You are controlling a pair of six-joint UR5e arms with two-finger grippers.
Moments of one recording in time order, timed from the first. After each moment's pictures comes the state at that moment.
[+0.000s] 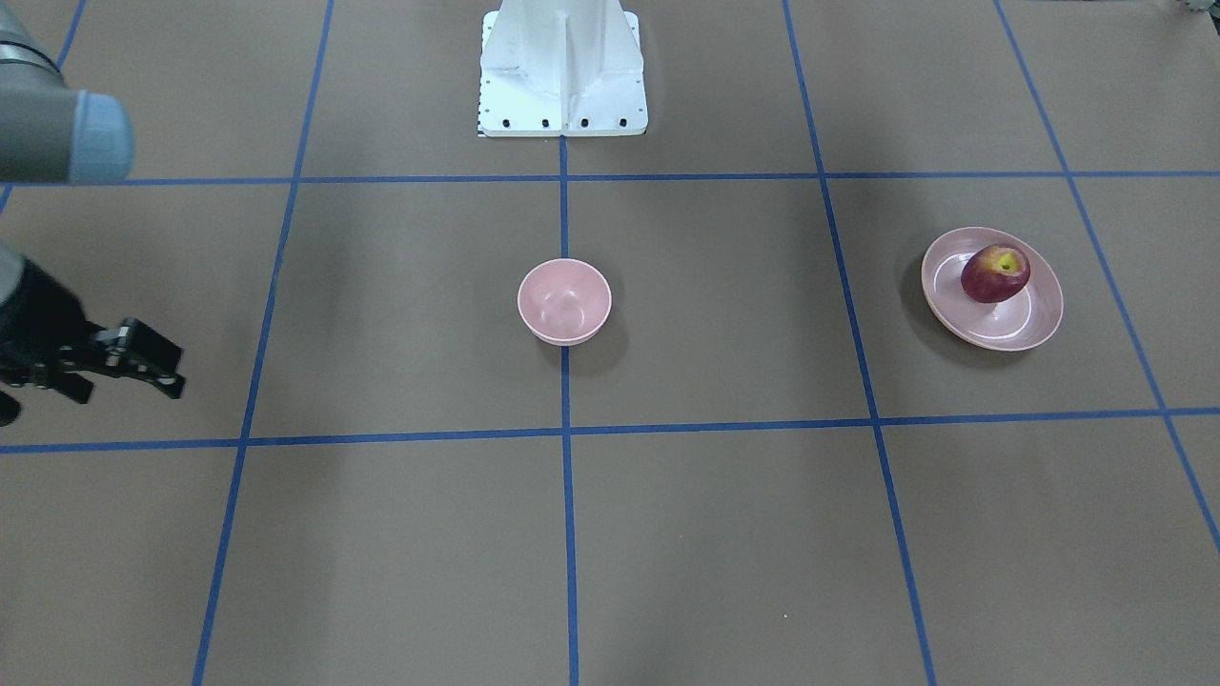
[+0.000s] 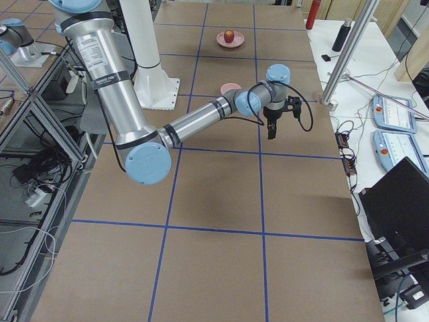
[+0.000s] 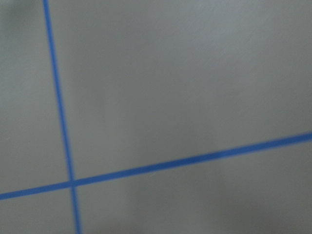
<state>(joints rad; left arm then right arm) -1.51 -1.48 -1.80 -1.72 -2.45 0.13 1.18 -1.25 1.69 -1.49 2.29 0.61</state>
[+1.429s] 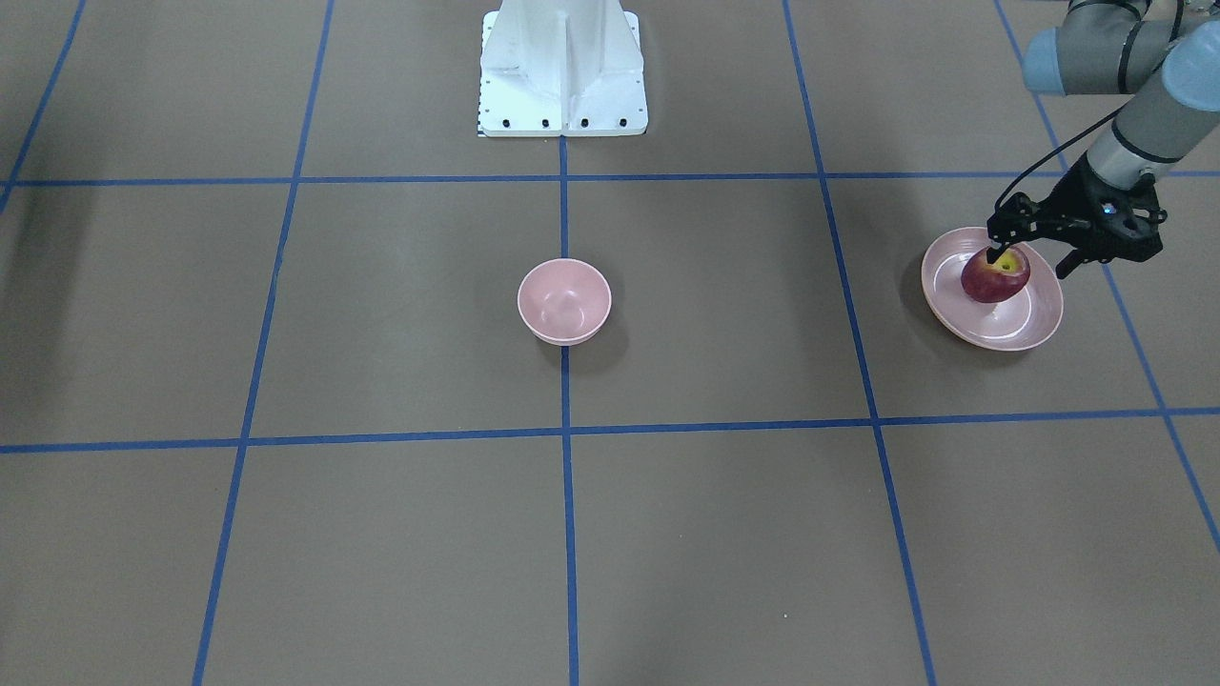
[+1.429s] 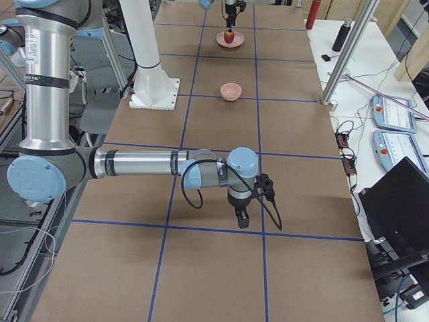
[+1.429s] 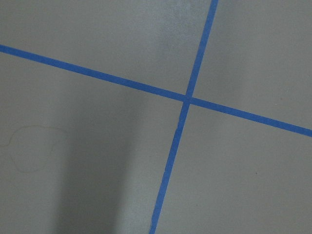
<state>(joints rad) -0.94 -1.40 -1.80 -2.19 -2.11 -0.60 1.50 -1.65 1.69 -1.48 2.31 -0.12</state>
